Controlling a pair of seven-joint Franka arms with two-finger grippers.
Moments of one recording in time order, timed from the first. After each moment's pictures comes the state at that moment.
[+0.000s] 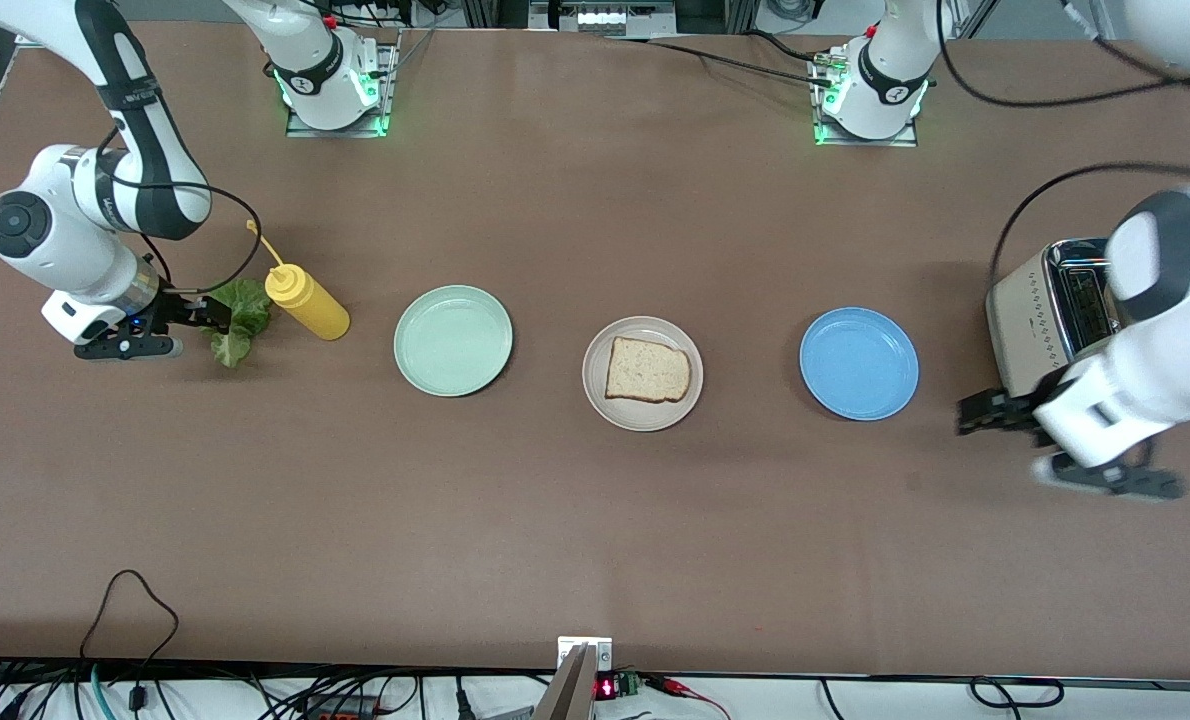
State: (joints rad) left arm 0.14 0.41 -0.19 -1.33 0.07 1.78 0.04; right arm -0.19 0.24 0.01 -2.28 -0.15 2.51 -0.16
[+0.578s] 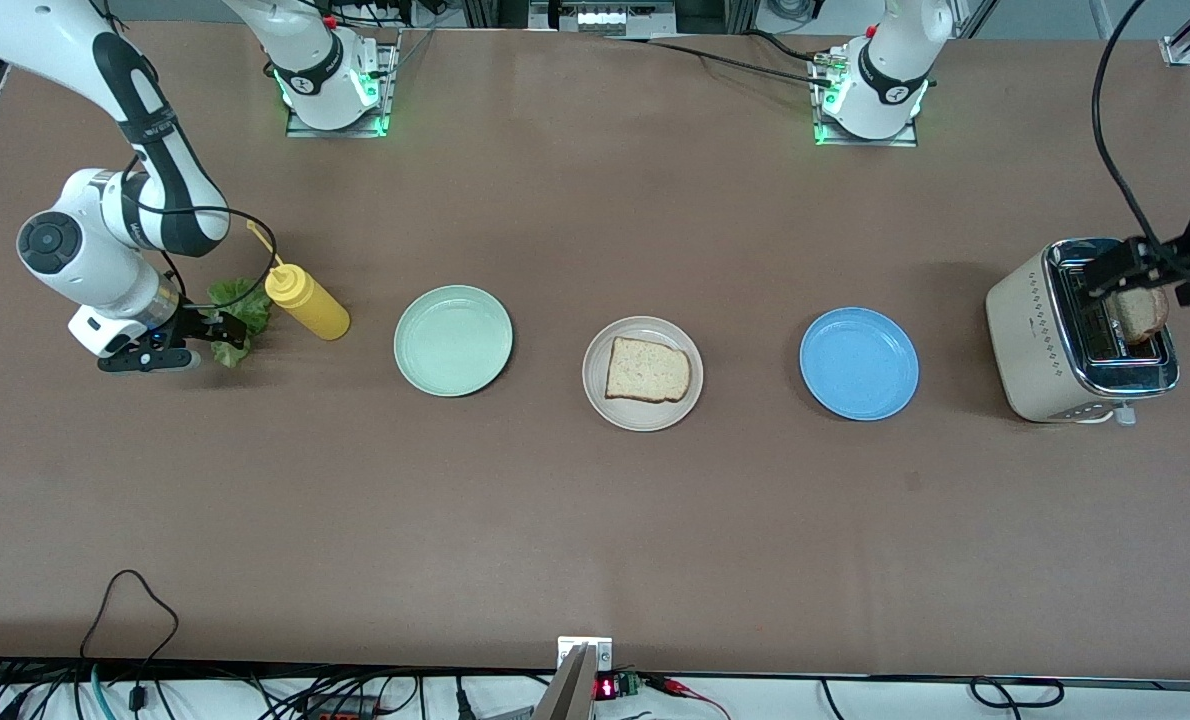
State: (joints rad) left arm 0.13 0.13 -0.13 -1.41 0.03 1.53 -0.04; right arm -0.20 0.35 0.01 -2.28 -0.15 2.65 -0.16
